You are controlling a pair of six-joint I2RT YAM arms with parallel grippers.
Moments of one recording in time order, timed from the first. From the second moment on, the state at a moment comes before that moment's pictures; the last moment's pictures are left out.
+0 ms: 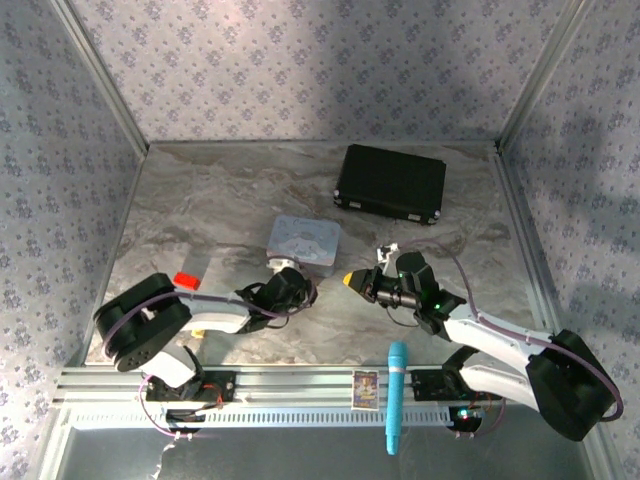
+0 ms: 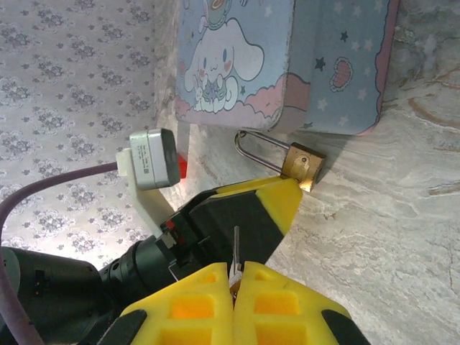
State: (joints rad) left arm -0.96 1.51 0.47 0.28 -0.22 -0.99; right arm 0.65 1.05 0.33 0.29 -0.40 1.14
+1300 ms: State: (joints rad) left arm -0.96 1.56 0.54 0.19 -0.32 -0.94; right arm 0.66 1.06 0.30 0.29 -0.37 1.14
